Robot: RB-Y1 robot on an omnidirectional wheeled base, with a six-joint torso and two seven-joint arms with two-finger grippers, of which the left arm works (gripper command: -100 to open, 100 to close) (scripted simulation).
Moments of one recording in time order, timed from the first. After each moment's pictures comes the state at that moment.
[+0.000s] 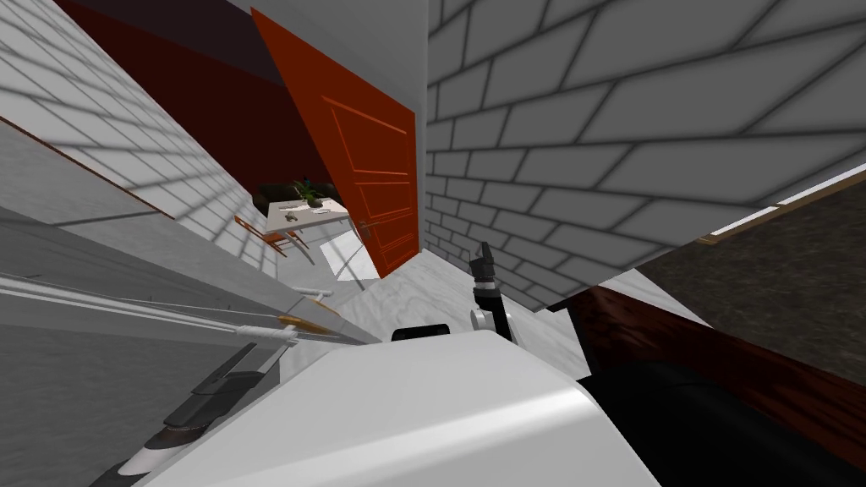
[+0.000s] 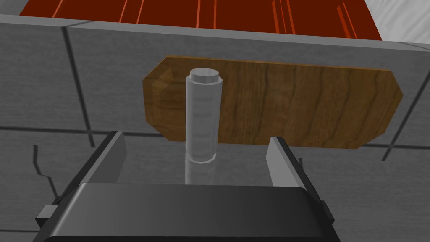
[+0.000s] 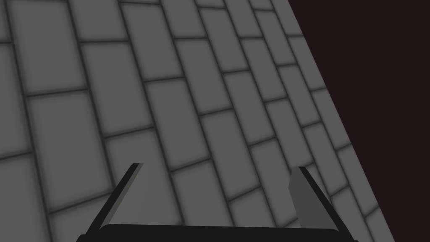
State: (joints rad) arm 0.42 0.77 -0.03 -0.50 0.04 -1.63 0.71
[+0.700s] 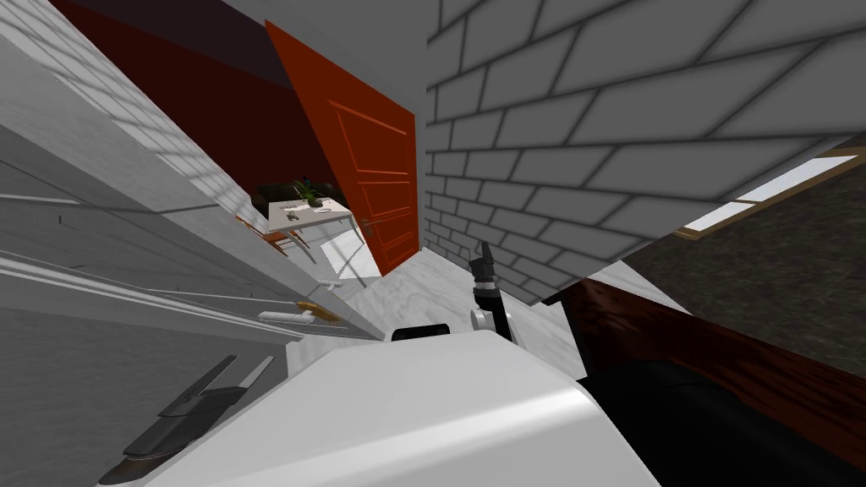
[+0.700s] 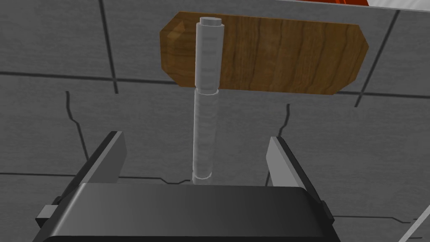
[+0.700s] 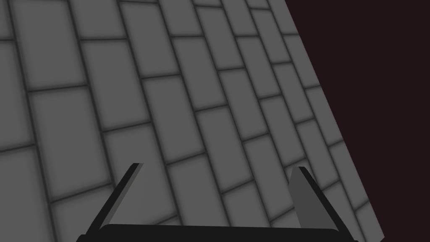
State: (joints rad) arm 0.43 0.77 0.01 -0.40 0.04 -1.69 0.73
